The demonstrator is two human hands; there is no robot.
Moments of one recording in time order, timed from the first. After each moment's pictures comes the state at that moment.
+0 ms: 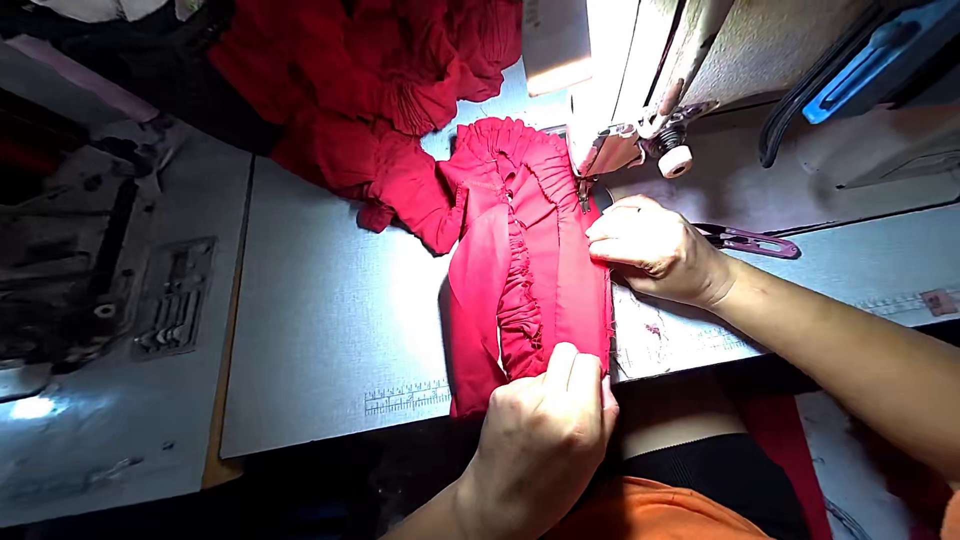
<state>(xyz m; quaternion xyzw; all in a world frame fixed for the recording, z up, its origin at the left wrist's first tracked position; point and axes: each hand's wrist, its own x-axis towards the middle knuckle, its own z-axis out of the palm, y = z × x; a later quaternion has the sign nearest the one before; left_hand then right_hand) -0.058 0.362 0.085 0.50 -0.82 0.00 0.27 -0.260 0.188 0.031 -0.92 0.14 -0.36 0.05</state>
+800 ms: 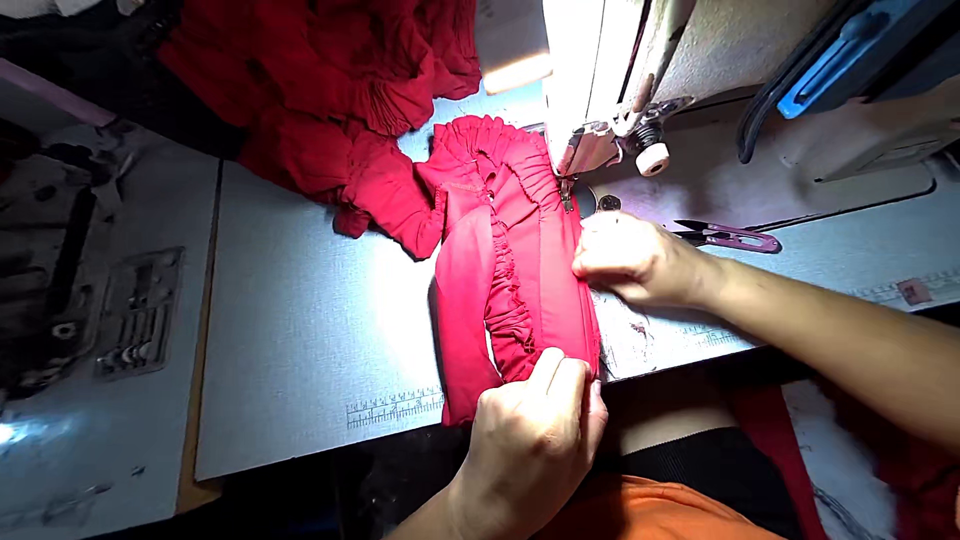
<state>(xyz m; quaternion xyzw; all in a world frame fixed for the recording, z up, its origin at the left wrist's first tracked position) -0.058 0.361 0.077 0.49 -0.81 -0.07 0.31 -0.263 0.193 0.033 -0.94 0.12 -0.30 0.14</state>
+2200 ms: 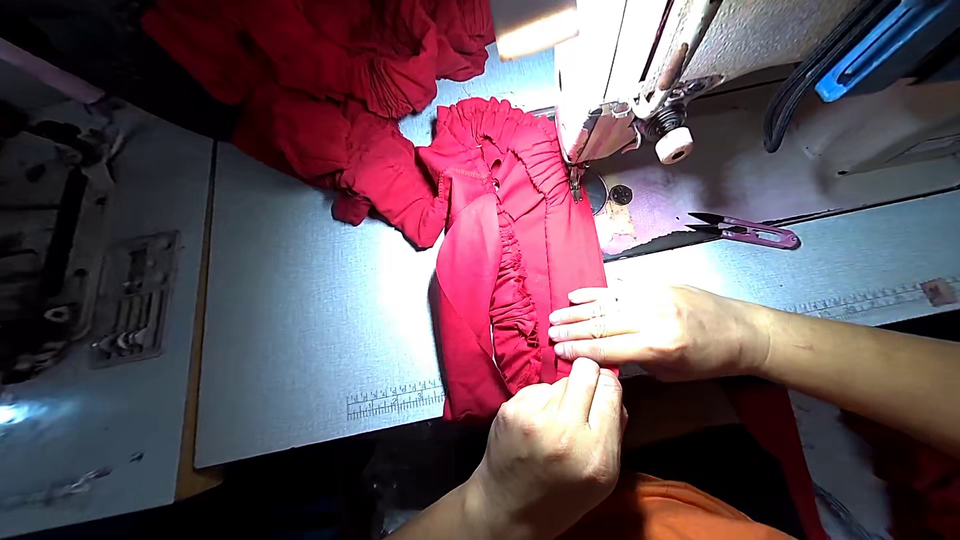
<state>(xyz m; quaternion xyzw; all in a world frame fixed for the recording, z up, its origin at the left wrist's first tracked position) -0.068 0.364 0.075 0.46 -0.84 0.04 0.30 -0.258 0.249 0.048 -0.95 0.02 -0.24 0.21</state>
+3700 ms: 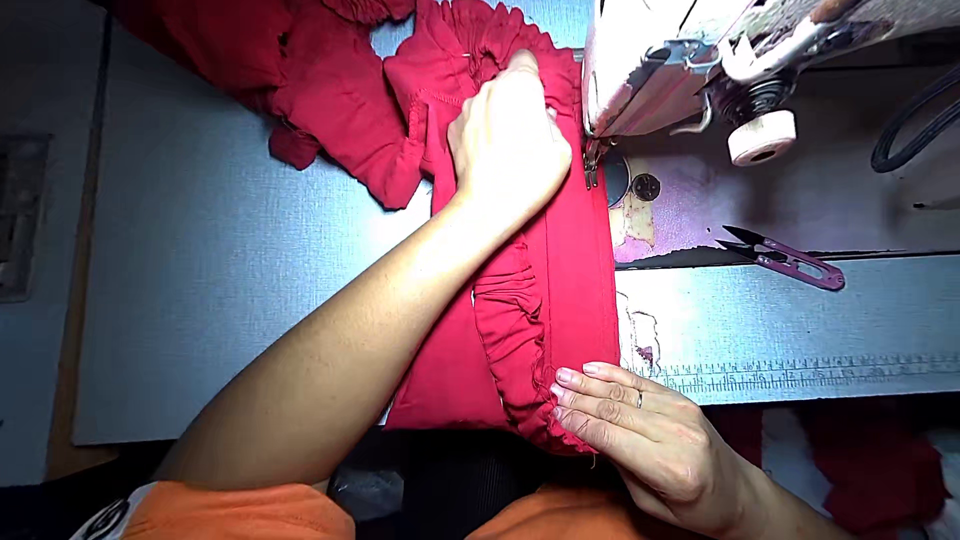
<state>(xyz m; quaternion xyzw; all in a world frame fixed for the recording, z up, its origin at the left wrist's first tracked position) -0.068 0.149 0.072 0.73 -0.66 -0.11 0.13 -0.263 0.328 0.024 -0.88 0.23 -0.32 0.26</state>
